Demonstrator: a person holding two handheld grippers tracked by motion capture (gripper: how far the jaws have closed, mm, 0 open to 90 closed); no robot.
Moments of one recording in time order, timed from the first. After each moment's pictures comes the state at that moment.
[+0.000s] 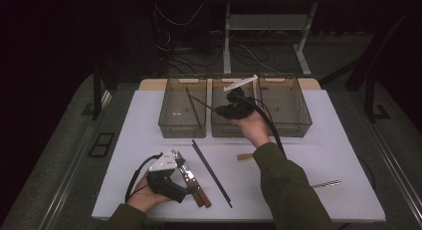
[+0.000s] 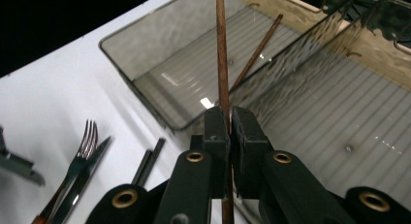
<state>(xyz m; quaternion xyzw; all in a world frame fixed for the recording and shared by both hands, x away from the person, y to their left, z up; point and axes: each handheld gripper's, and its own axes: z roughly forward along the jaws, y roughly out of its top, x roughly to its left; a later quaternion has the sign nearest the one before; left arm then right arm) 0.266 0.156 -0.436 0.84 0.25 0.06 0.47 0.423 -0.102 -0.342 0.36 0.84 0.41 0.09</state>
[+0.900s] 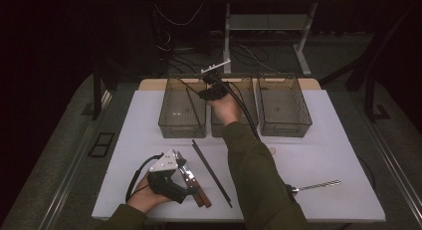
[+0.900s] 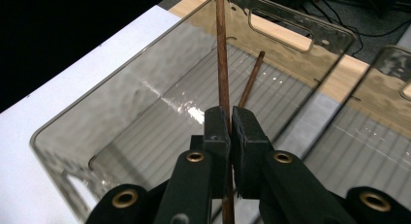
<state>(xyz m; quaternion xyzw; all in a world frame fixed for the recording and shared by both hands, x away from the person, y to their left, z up) 0.265 0.154 -0.435 0.84 0.25 0.06 0.48 0.490 -0.037 -0.343 0.41 0.82 0.39 0.11</state>
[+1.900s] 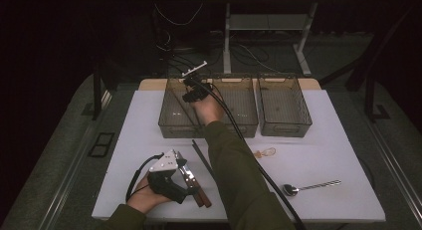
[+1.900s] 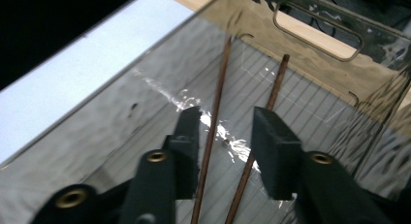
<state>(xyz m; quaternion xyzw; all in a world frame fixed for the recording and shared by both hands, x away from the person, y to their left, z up) 0.266 0.154 -0.434 0.84 0.24 0.06 0.48 0.509 0.018 -0.364 0.41 0.83 0.36 0.12</state>
